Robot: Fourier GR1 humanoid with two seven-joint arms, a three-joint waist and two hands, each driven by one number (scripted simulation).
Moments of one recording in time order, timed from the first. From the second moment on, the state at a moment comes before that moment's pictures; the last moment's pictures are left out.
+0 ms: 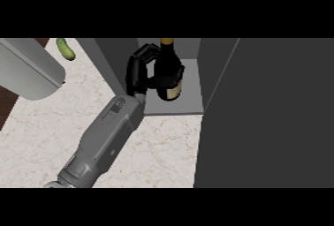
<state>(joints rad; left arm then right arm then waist) -0.86 0.01 -0.21 -0.70 0.43 0.48 -0.47 -0.06 -0.04 0.03 -2.47 -0.13 0.16 0.62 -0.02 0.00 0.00</state>
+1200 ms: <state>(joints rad) -1.11 0.00 -0.01 -0.27 0.49 0.44 -0.70 -0.07 -0.01 0.08 -2.46 -0.13 0.17 0.62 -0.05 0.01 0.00</state>
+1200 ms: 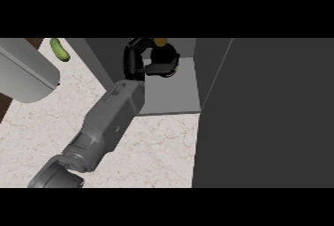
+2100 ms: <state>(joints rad) -1.15 0.00 0.05 -0.14 0.50 0.41 -0.75 -0.06 -0.02 0.09 -2.44 -0.12 0.19 0.58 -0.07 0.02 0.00</state>
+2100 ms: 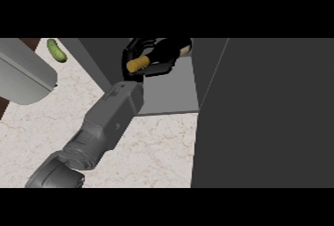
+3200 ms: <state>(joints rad) -1.12 0.00 0.05 -0.10 0.44 0.50 -0.81 -0.09 -0.01 0.10 -2.44 -0.13 0.18 0.59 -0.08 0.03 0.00</state>
